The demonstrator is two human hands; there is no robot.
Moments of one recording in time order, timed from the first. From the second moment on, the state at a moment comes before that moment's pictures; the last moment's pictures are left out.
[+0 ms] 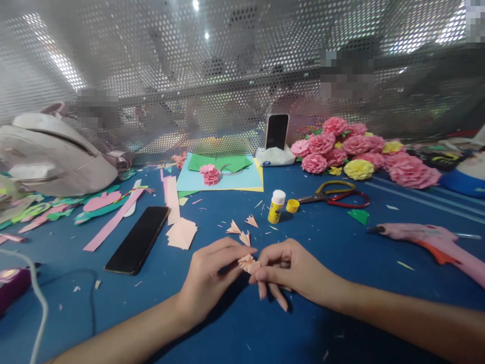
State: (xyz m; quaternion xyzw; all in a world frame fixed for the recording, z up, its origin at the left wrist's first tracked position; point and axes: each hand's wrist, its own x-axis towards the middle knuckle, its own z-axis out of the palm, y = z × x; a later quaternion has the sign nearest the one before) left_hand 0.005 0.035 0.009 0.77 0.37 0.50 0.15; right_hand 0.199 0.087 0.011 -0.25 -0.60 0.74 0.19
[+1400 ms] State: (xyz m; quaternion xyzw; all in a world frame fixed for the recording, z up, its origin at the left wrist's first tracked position) left_hand 0.016 0.030 0.012 0.72 0.46 0.41 0.32; right_hand 0.196 0.102 0.024 -0.34 -0.69 0.59 0.24
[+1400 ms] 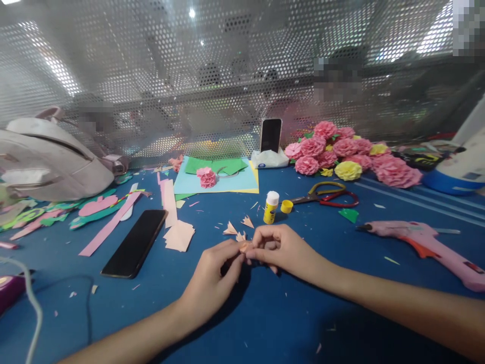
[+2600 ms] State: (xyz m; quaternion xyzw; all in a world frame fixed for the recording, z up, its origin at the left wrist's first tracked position) left_hand 0.022 0.033 0.013 0.58 0.41 0.44 0.55; right_hand 0.192 0.100 0.047 -0.34 -0.73 0.50 0.31
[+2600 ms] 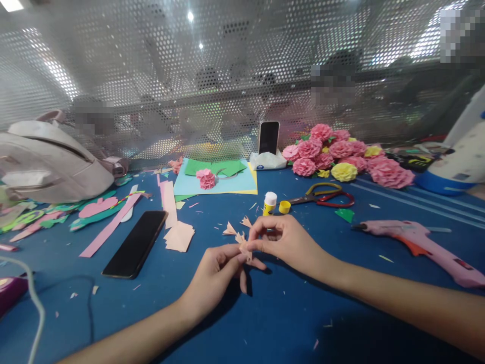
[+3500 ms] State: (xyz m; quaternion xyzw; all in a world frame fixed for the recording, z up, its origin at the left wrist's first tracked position) left_hand 0.021 0.035 0.008 0.56 0.38 0.45 0.59; right_hand 0.194 0.100 0.037 -0.33 -0.78 0.41 0.33
